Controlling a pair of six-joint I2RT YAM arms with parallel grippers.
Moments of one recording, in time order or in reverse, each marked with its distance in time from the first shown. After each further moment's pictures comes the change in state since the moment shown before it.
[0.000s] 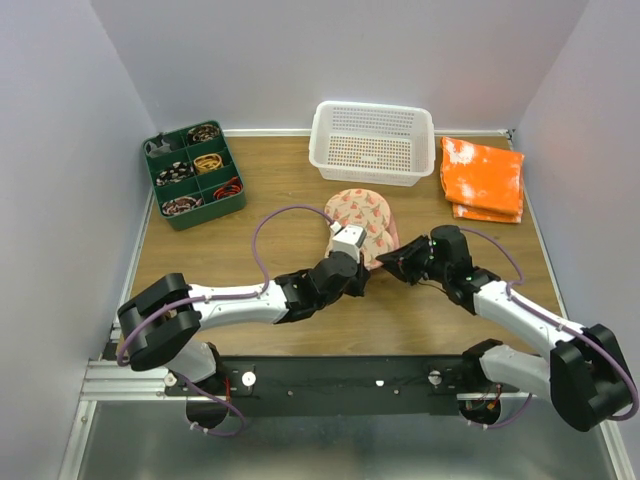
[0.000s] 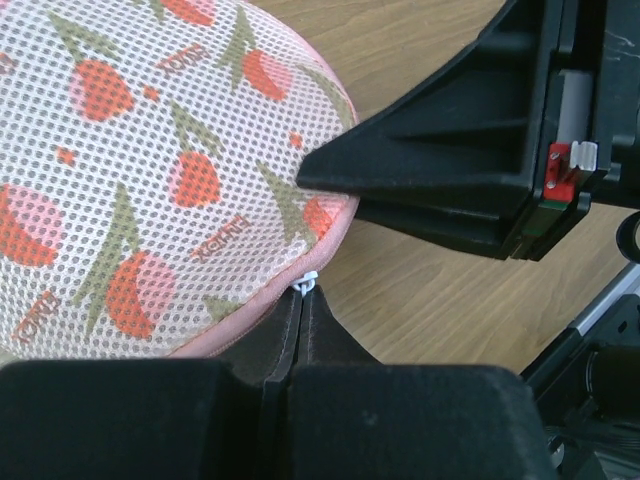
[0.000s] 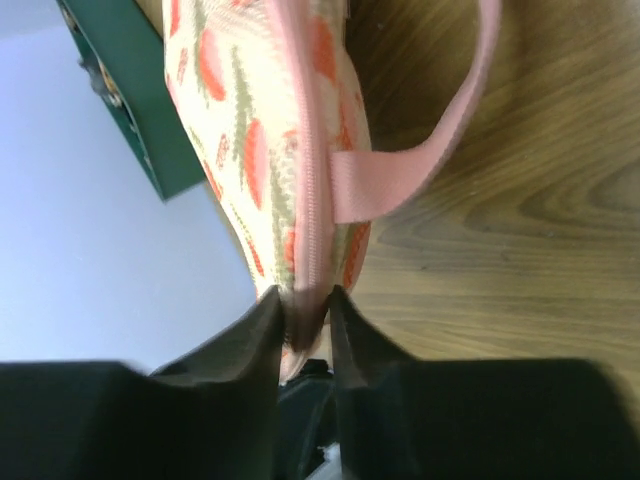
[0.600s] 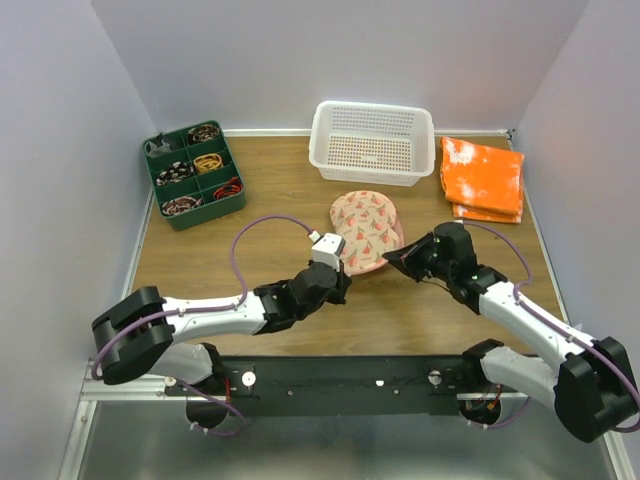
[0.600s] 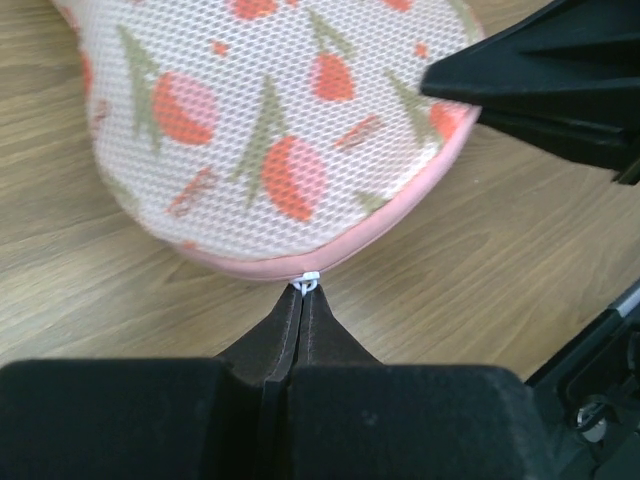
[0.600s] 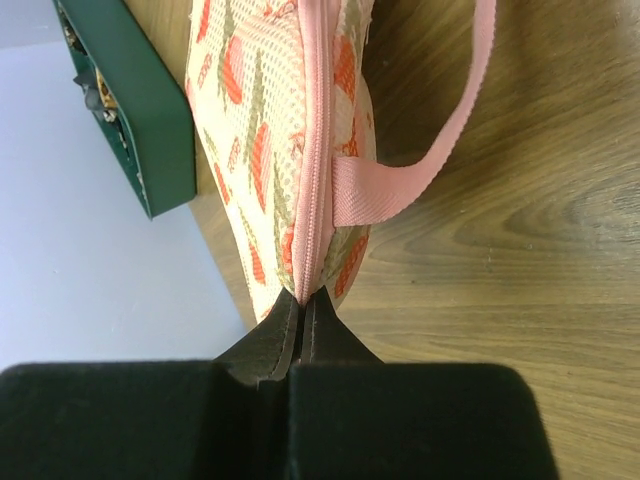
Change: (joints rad) left arm -0.002 -0.138 -0.147 -0.011 -0.037 -0.001; right arm -0.002 -0.063 0.039 -0.095 0.094 -0.074
